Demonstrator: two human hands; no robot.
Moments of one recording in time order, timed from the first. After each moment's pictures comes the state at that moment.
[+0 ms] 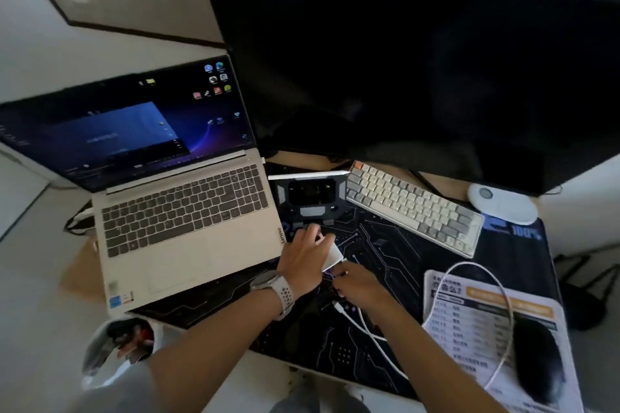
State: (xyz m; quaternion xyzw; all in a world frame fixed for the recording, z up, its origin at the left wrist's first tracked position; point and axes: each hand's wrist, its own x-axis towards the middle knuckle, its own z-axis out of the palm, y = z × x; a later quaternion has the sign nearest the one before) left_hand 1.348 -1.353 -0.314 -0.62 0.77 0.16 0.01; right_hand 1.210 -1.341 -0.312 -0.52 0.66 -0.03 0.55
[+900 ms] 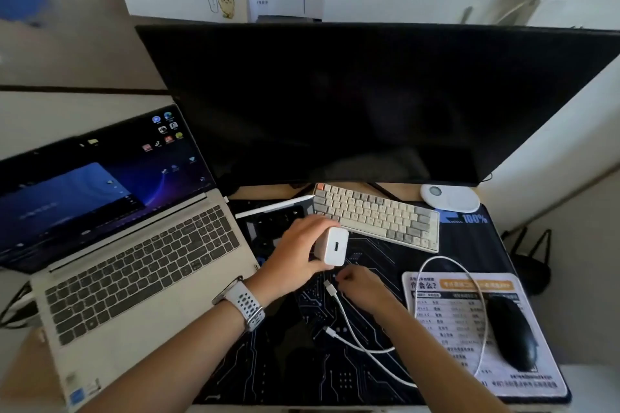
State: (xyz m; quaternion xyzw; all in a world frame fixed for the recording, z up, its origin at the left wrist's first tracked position) left_hand 1.349 -1.390 -0.221 -0.44 0.79 0.36 -0.23; right_hand 1.183 -1.354 -0.295 -0.49 0.73 -0.09 0.47
